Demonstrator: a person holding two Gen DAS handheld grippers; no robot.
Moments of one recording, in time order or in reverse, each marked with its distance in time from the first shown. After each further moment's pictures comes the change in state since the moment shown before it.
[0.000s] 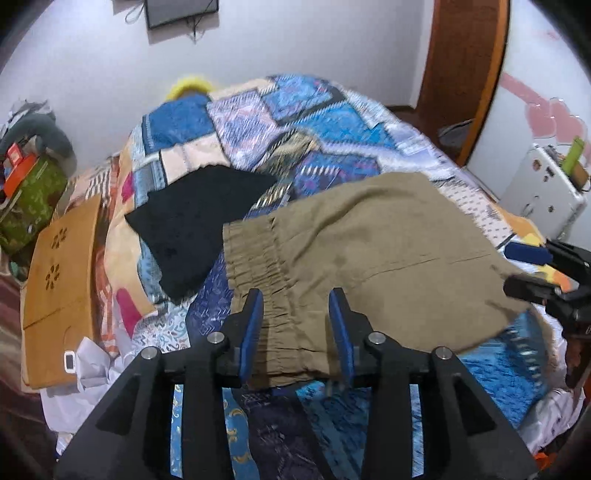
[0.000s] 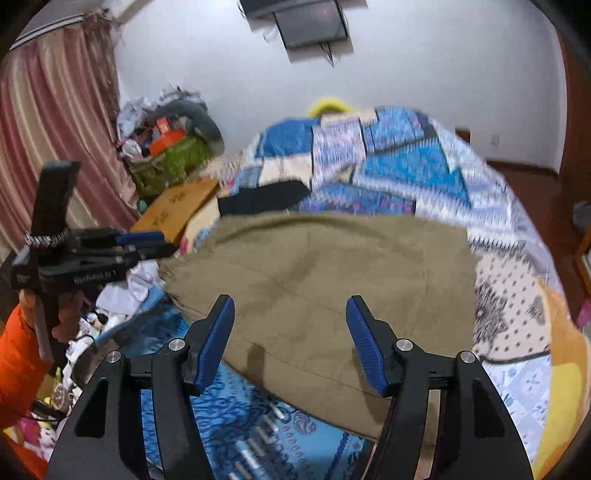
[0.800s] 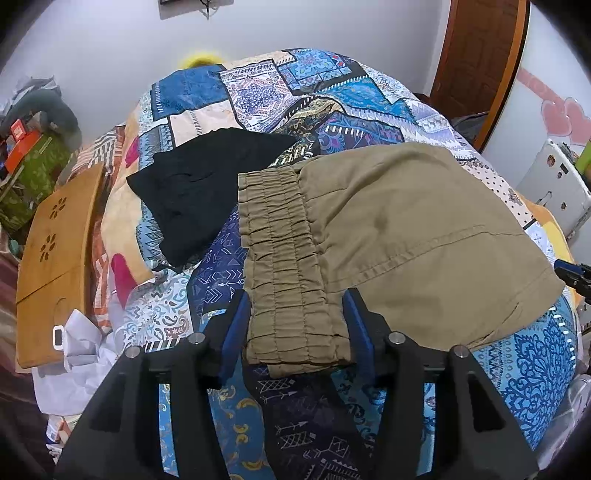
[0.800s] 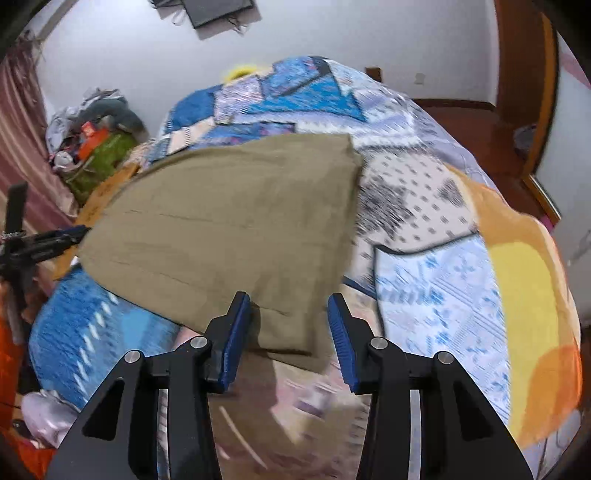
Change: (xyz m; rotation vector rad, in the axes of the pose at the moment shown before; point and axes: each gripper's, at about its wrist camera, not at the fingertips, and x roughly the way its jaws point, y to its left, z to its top) left arm 0.027 0.019 -0.028 -0.035 0.050 0.013; right arm -0.052 -0.094 -0.083 0.237 0.073 -0.203
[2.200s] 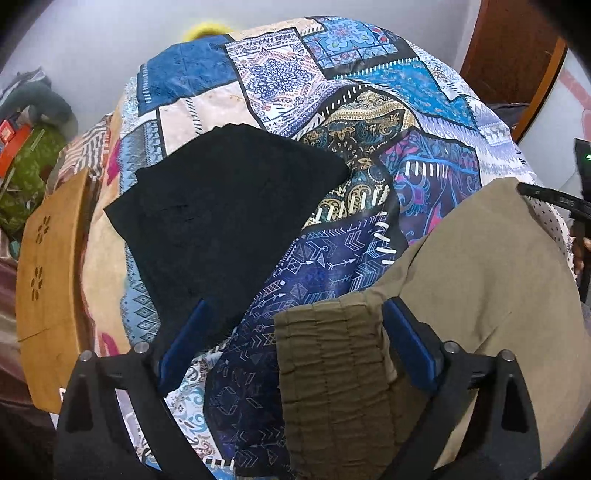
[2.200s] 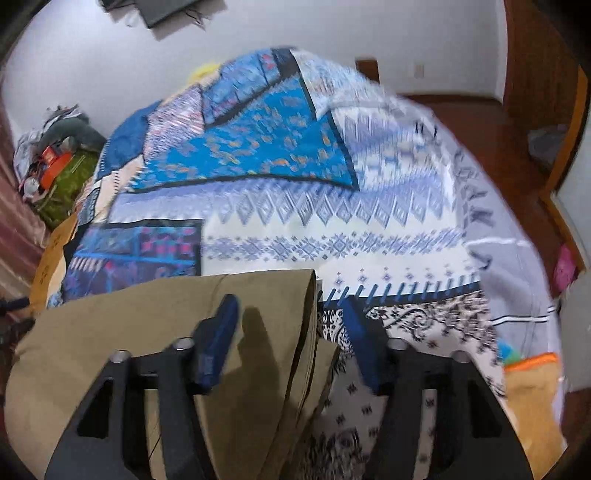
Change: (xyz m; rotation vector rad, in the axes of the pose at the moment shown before) left arm 0.112 0.036 0.114 -0.030 0.142 0.055; right arm 0.183 -0.072 0.206 0.026 0.079 0.028
